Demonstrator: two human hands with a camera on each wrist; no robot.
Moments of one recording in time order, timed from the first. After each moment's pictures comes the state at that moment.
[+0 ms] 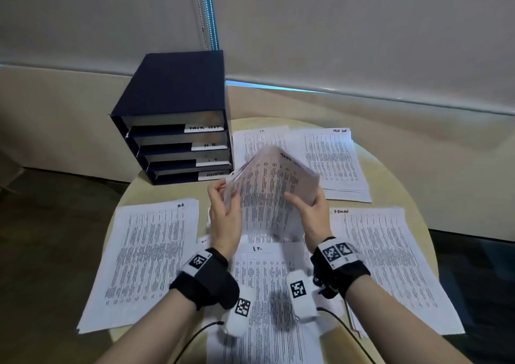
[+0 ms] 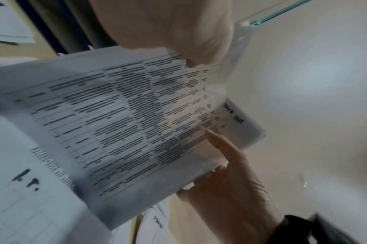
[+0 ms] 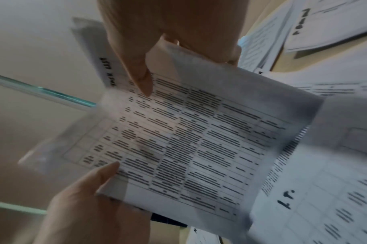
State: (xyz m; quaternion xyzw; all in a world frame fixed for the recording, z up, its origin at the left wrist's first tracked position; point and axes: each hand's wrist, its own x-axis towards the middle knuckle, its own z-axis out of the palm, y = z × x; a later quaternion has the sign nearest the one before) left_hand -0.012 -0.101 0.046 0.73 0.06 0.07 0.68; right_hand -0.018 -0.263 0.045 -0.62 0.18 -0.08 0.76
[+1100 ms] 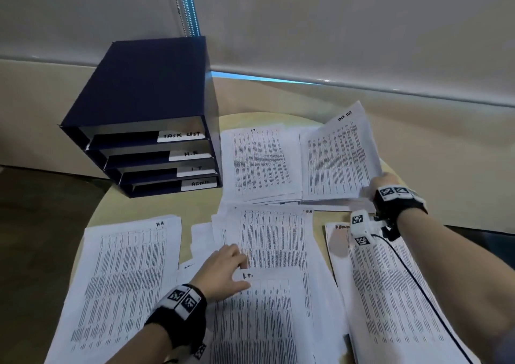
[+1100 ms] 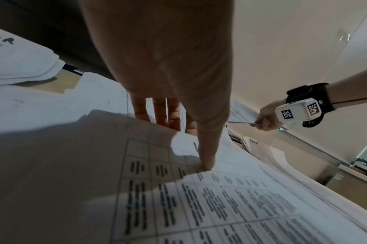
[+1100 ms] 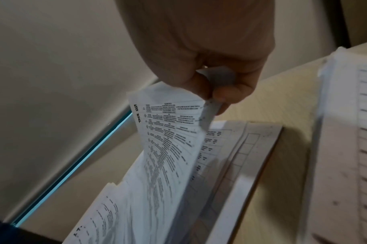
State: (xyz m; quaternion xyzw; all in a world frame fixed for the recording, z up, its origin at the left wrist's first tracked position) left_hand 0.023 -0.076 -0.065 0.93 -0.26 -0.22 0.14; right_hand 0.118 -0.470 0.011 -0.83 0.43 0.07 0.35
